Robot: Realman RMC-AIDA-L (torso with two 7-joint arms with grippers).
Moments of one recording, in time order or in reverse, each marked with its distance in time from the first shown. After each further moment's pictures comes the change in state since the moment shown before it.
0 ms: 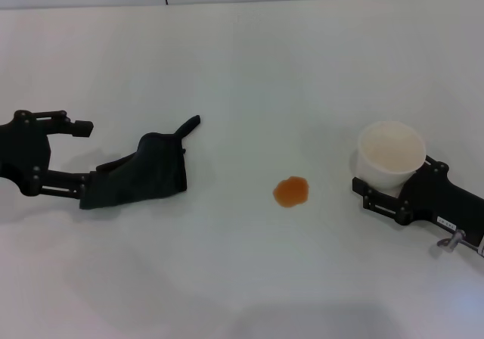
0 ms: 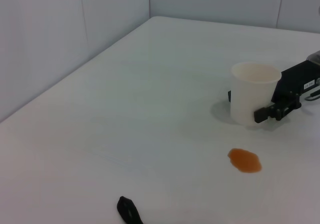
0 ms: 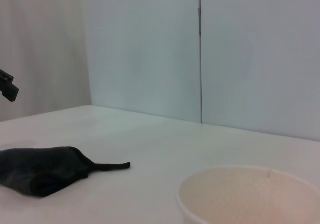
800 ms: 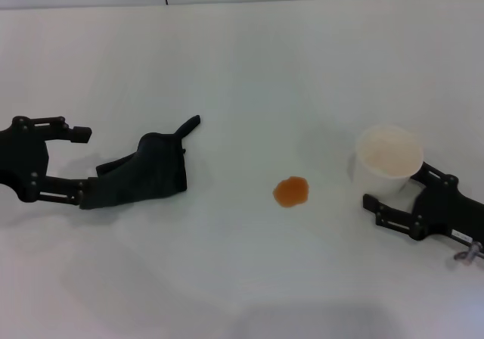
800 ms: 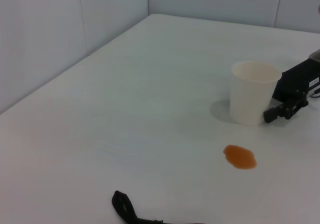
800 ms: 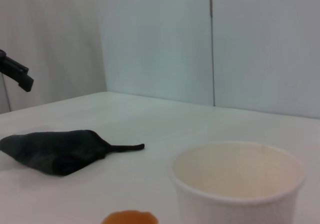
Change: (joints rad) left arm 0.010 0.000 0.000 0.000 0.004 0.008 -0.002; right arm -0.051 -0.018 -0.082 -0.093 -0.037 -0.015 0.120
